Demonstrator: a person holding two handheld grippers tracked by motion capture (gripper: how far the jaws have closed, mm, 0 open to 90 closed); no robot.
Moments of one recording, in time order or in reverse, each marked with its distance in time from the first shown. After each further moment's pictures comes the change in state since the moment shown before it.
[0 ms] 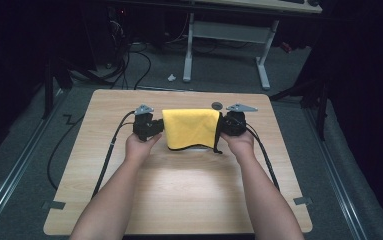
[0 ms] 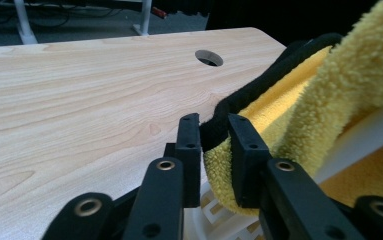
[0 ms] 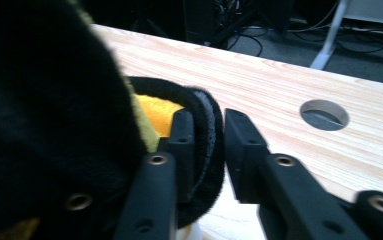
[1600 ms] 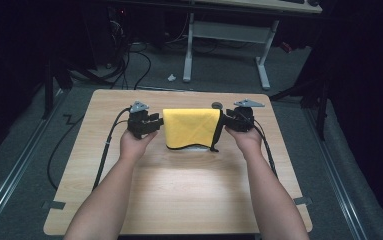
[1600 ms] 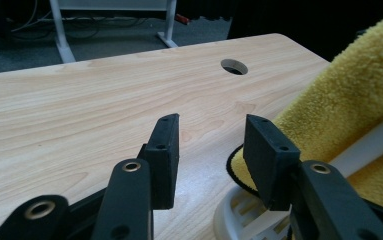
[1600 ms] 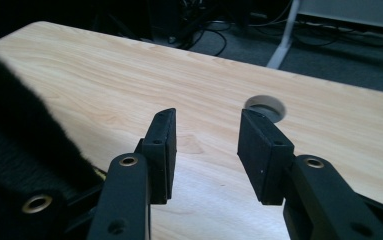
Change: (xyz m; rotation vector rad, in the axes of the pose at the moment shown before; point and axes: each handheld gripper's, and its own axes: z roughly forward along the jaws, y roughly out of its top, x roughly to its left) left arm 0.005 0.010 -0.018 -0.016 0.091 0.047; right arm -0.020 0.011 -0.012 0.017 -0.136 0.005
